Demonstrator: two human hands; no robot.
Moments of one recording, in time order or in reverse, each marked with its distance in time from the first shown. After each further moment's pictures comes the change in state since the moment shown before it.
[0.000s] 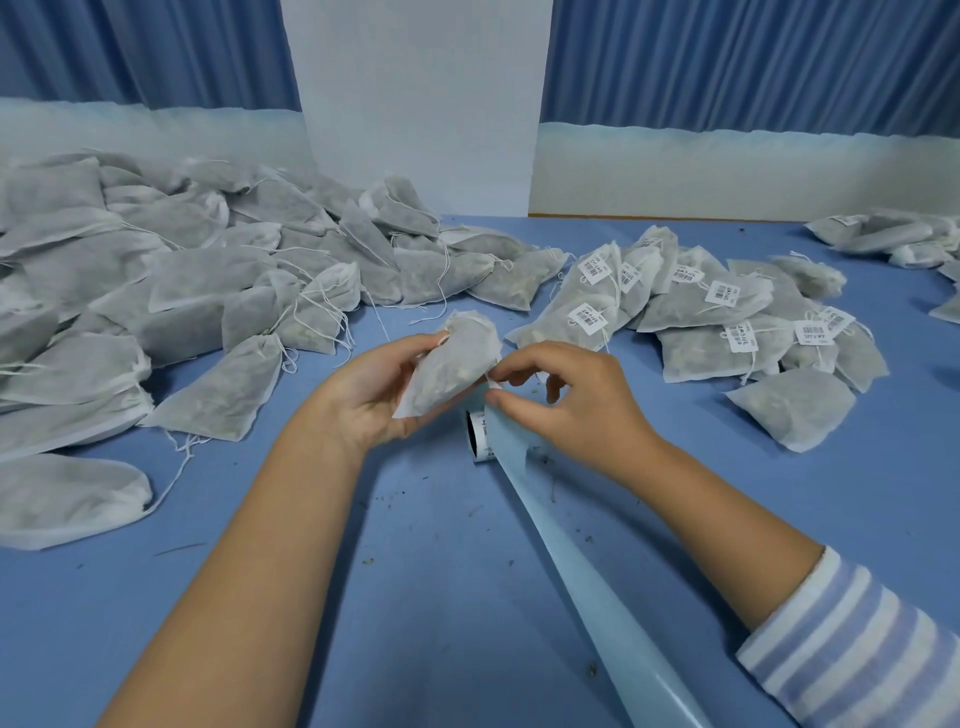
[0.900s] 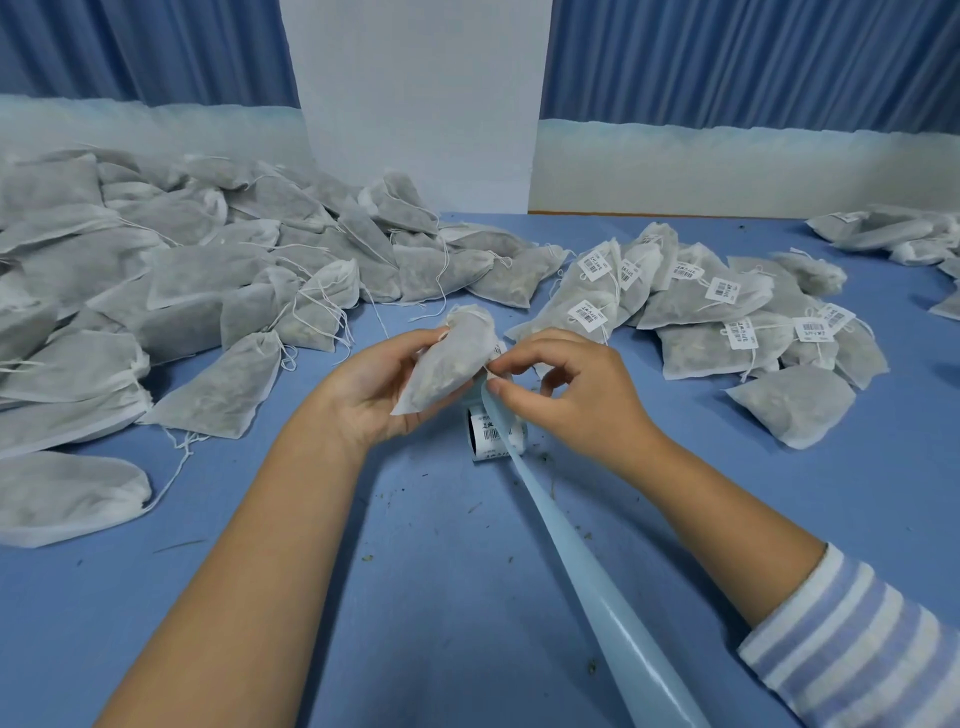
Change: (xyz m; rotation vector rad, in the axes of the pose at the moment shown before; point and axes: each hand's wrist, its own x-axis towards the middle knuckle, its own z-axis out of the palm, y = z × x) left_hand -0.001 -0.002 0.000 -0.032 -0.018 0.032; right_hand 0.001 -0.006 -0.001 0.140 0.010 0.070
